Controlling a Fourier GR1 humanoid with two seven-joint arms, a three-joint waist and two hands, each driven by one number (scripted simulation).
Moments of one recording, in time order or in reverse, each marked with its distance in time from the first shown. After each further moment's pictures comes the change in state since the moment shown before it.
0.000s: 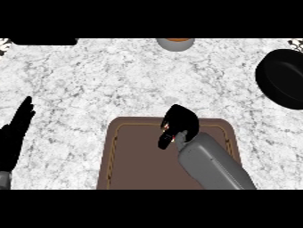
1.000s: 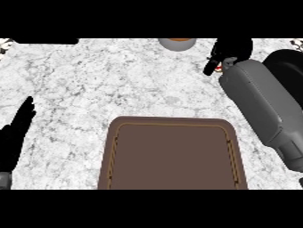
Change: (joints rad) left arm 0.005 -0.025 0.023 -0.016 -0.031 -0.030 0.009; right arm -0.463 -0.273 -0.201 0.435 0.243 -0.100 -0.238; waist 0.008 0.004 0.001
